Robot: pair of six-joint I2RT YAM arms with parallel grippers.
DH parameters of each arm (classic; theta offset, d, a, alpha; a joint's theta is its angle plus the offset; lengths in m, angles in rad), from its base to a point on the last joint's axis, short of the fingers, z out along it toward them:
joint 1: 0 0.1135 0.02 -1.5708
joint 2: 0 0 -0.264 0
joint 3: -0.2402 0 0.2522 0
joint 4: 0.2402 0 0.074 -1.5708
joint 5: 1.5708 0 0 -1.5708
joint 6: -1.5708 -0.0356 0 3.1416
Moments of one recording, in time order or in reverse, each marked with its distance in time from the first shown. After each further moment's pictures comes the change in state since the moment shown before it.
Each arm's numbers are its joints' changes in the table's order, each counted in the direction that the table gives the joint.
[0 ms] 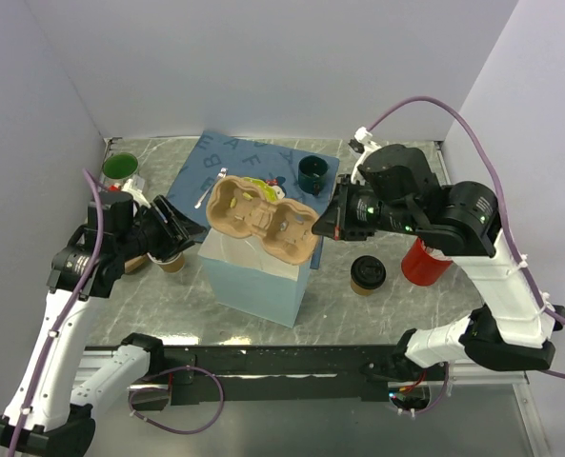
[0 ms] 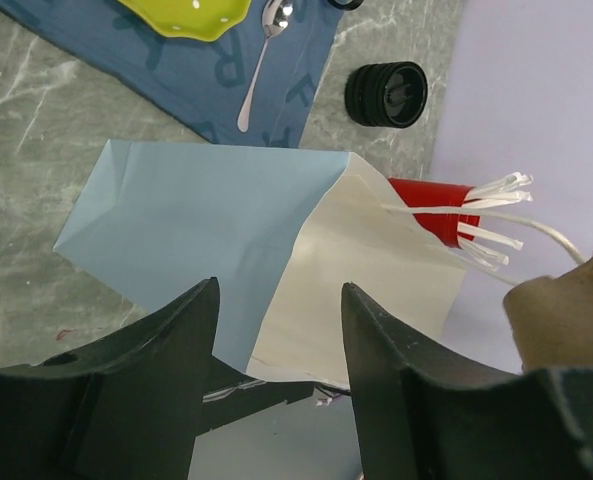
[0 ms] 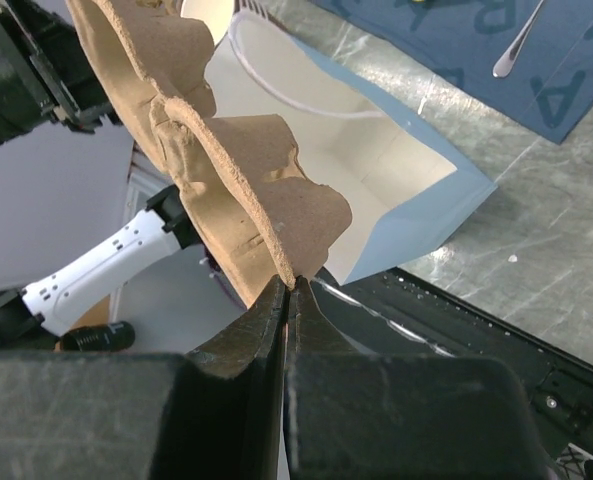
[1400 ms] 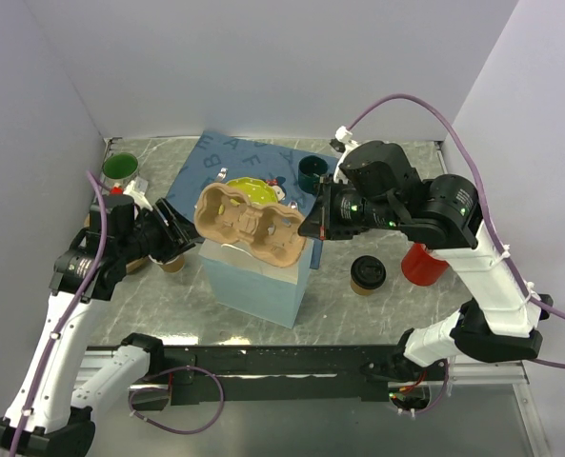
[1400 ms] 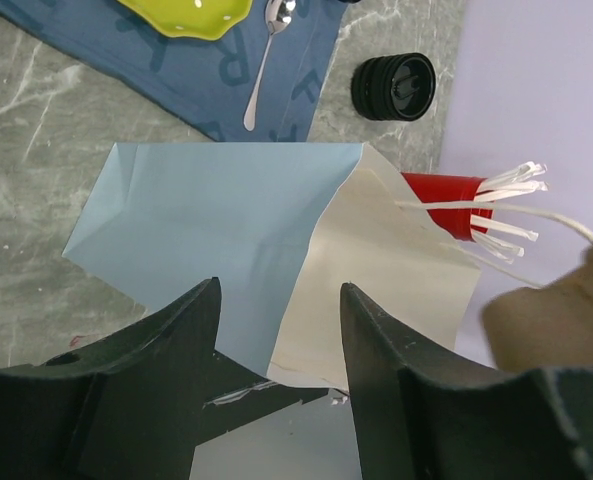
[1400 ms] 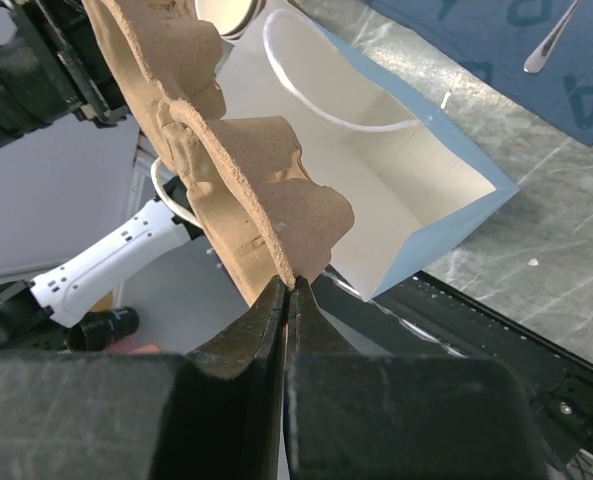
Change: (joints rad) left arm 0.000 -0.017 0.040 -0.027 0.009 -0.036; right arm 0.042 0.083 -0.066 0.005 -0.014 -0.006
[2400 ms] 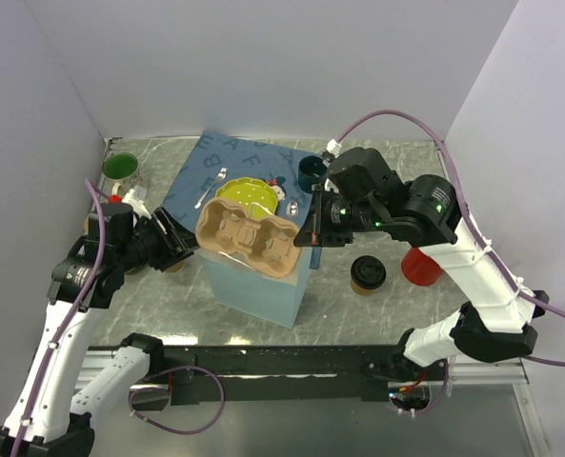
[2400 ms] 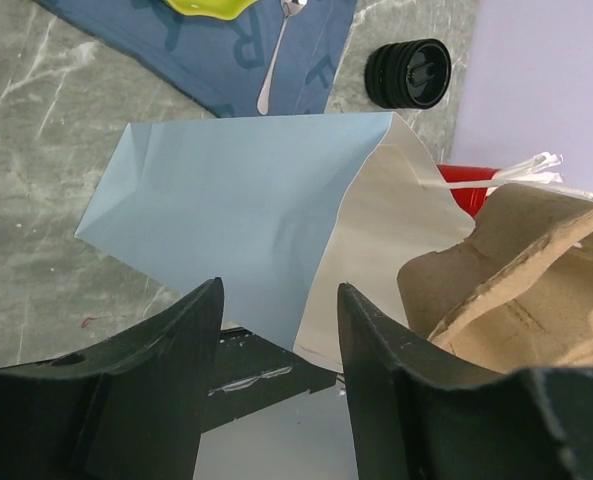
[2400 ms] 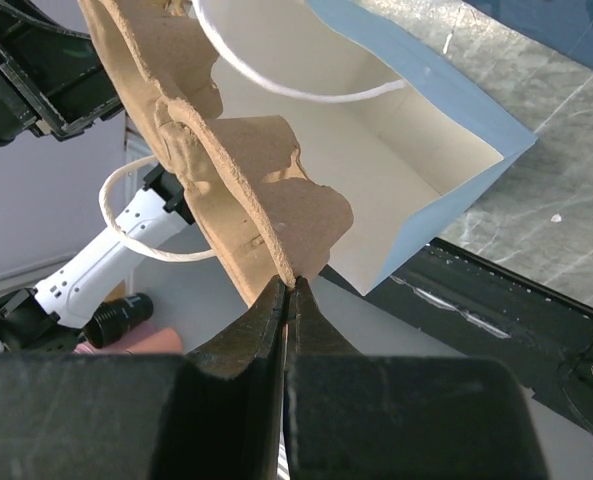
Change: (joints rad) left arm 0.000 -0.048 0.034 0.040 -0.002 -0.004; right arm -0.012 0.004 0.102 -0.002 -0.051 -0.085
